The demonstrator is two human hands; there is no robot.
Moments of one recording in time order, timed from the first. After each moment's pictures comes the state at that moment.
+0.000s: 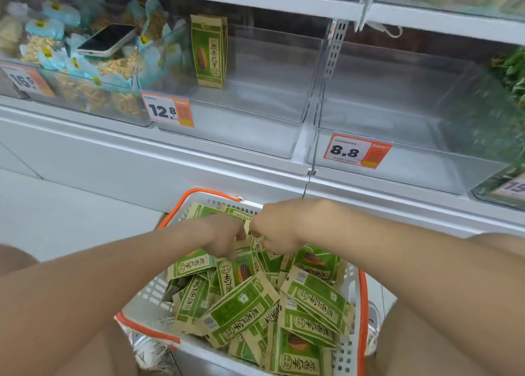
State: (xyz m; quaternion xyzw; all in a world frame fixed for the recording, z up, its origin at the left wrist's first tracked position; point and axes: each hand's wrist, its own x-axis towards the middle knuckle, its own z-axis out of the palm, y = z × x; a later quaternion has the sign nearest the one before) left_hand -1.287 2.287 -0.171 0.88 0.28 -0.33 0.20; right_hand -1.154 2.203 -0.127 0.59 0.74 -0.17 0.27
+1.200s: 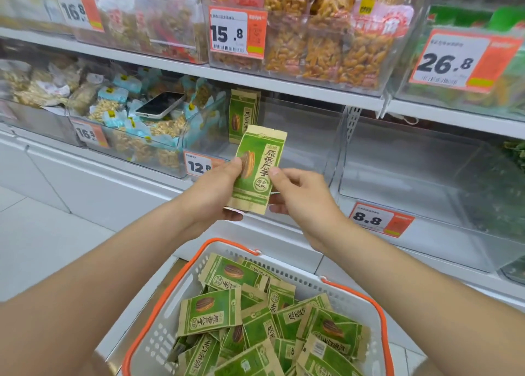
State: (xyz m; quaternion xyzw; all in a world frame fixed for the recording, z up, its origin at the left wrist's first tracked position) left_hand -1.308 2.334 -0.039 0.59 0.44 0.25 0.63; right_hand -1.157 2.260 -0.055 0.64 0.40 -0.37 -0.55
